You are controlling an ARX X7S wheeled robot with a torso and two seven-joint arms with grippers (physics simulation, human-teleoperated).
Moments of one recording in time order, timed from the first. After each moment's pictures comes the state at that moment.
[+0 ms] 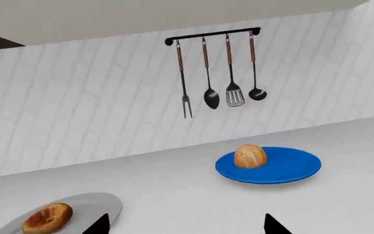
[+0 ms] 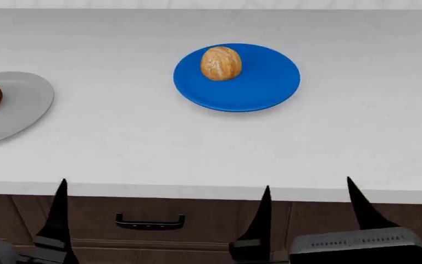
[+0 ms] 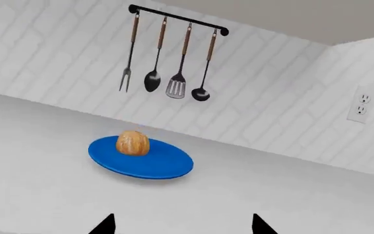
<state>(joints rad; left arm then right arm) -0.10 -0.26 0.11 0.75 -0.16 -0.59 -0.11 0.11 0.23 -0.13 -0.79 -0.01 0.73 0.12</state>
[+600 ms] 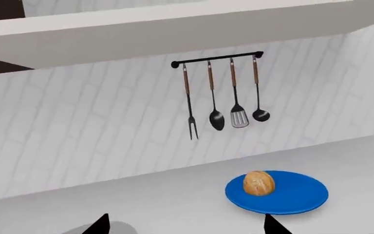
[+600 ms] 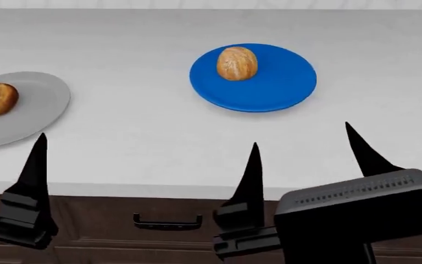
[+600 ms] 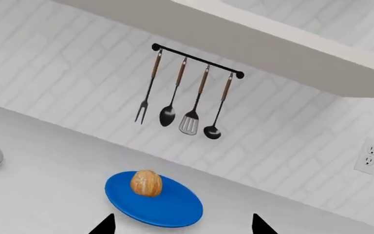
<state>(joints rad) -0.41 -0.32 -0.01 1.02 -0.50 -1.12 -0.24 0.39 0.09 -0.23 -1.03 -0.48 1.17 -0.31</state>
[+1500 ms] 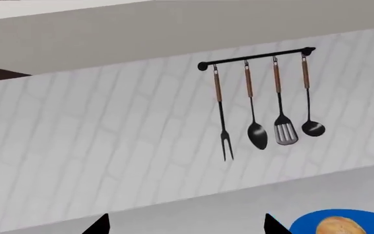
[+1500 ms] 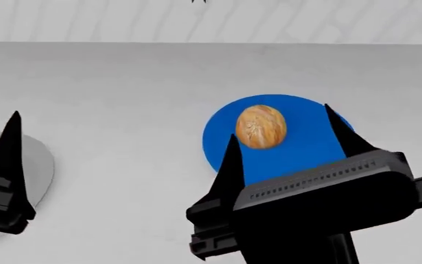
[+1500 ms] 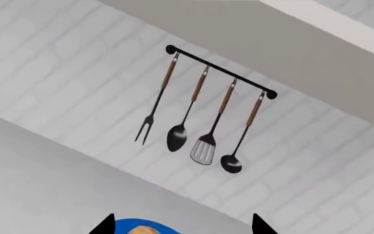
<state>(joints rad) -0.58 -0.49 -0.08 1.02 -1.01 -1.19 -0.63 0.52 0.01 -0.50 -1.04 -1.02 1.30 -0.62</state>
